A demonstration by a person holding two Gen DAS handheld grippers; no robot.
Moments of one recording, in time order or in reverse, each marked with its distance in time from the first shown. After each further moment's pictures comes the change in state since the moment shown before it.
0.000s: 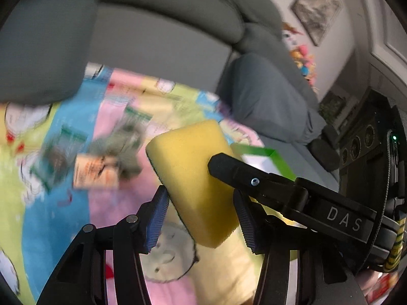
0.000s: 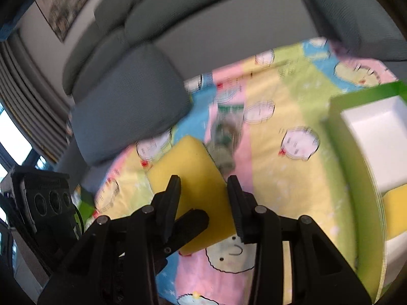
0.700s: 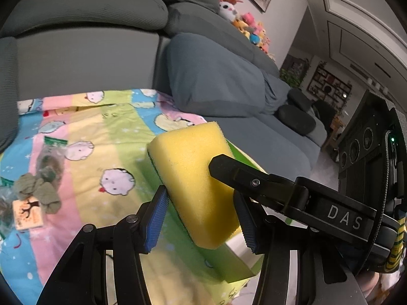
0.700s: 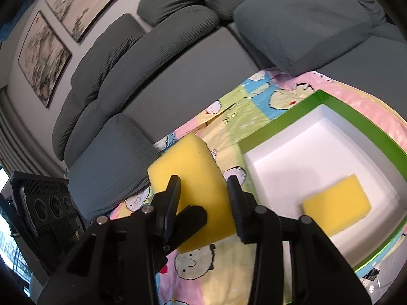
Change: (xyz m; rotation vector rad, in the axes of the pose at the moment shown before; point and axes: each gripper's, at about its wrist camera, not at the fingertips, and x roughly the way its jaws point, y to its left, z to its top) left arm 0.059 -0.110 0.008 0.226 0.091 -0.151; right arm -0.095 -0.084 0.000 0.201 -0.244 -0.087
